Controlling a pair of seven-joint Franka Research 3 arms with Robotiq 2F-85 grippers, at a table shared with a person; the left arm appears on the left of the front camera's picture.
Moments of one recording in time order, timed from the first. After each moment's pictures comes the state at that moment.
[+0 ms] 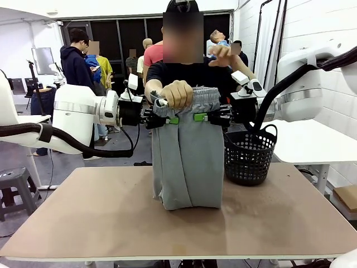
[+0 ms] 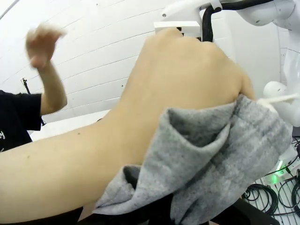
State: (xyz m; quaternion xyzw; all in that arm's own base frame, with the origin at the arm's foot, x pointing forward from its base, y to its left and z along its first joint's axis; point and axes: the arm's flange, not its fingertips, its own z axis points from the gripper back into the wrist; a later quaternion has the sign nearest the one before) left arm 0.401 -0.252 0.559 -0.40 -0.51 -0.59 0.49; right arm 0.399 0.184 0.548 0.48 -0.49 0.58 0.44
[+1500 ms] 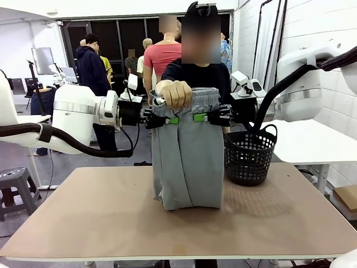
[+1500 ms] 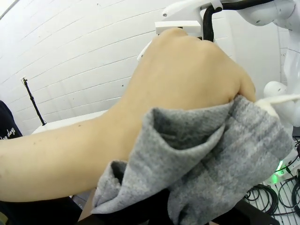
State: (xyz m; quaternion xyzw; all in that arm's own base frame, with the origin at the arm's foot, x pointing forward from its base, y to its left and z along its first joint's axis) left arm 0.402 -0.251 0.559 -0.40 -0.51 -0.59 0.49; right arm 0.399 0.185 0.547 0.48 -0.49 0.58 0.44
